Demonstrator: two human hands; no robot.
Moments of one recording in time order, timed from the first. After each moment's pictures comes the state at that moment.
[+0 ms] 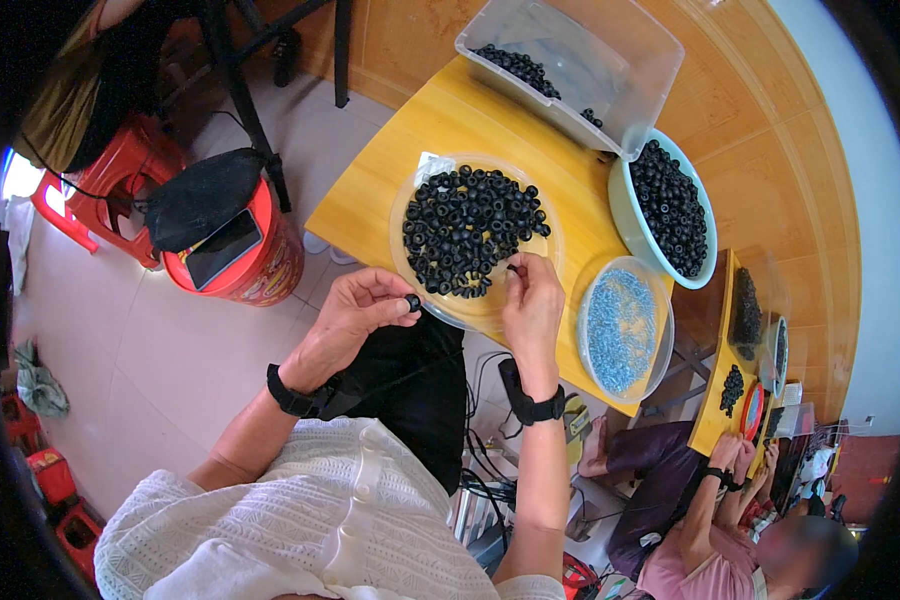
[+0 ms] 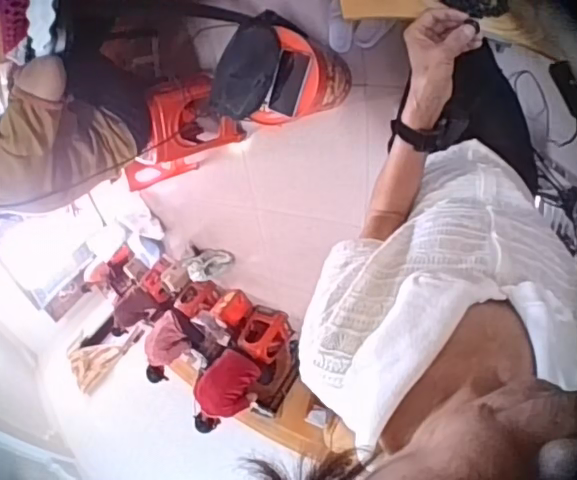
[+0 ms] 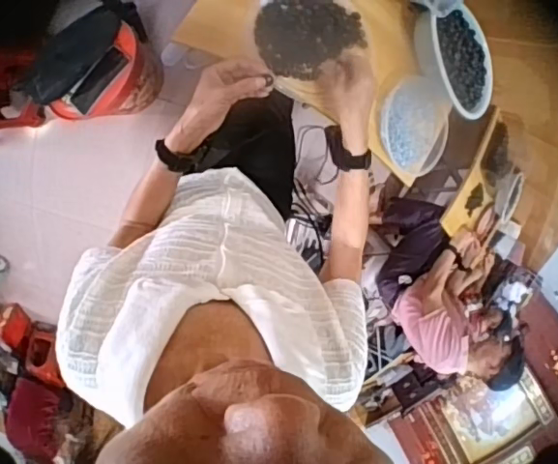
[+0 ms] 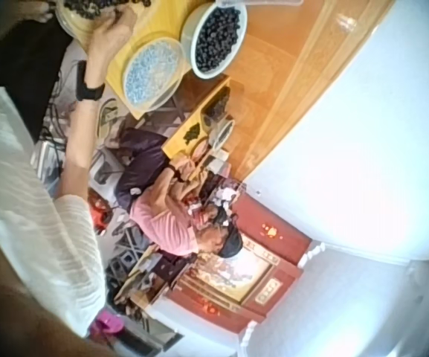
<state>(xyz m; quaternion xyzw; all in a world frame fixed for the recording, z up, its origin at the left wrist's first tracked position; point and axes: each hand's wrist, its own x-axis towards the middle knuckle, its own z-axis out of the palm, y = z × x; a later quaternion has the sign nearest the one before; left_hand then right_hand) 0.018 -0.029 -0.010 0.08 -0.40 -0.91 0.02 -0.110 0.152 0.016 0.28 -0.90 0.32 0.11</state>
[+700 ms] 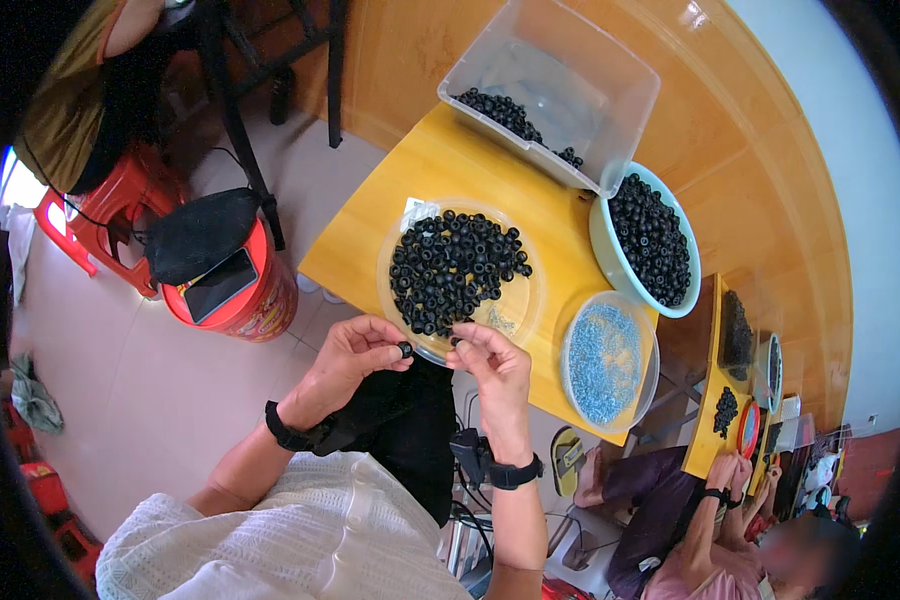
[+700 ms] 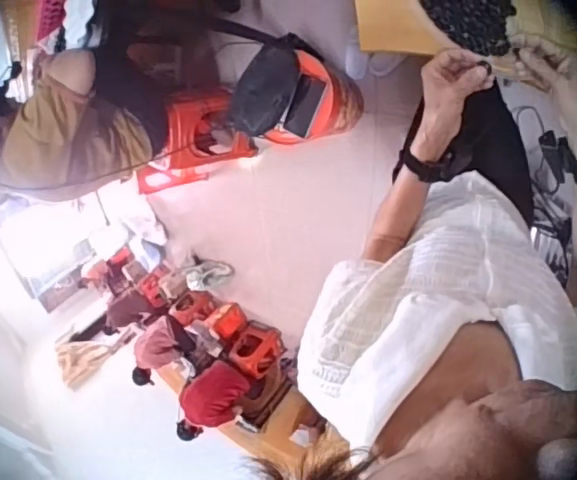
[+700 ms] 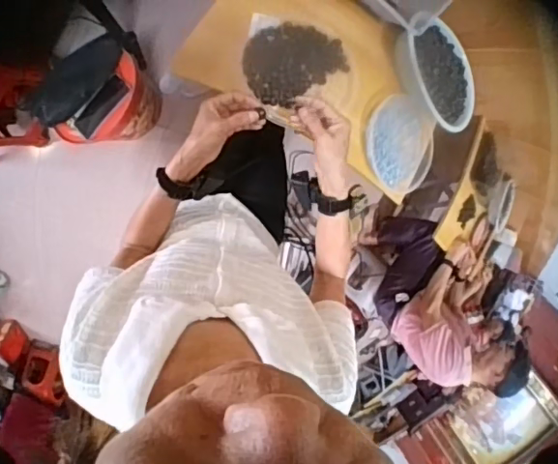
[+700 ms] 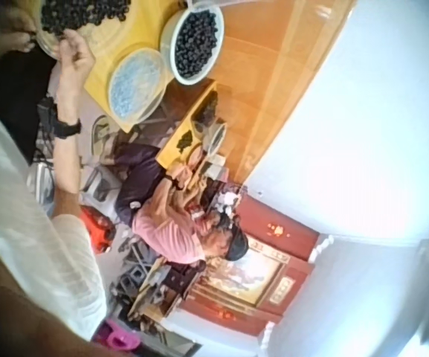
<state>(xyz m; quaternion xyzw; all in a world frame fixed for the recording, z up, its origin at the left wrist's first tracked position) 0.019 -0.021 -0.008 0.08 -0.41 -0.91 0.02 -0.061 0.150 0.042 0.07 -0.66 0.71 -0.22</state>
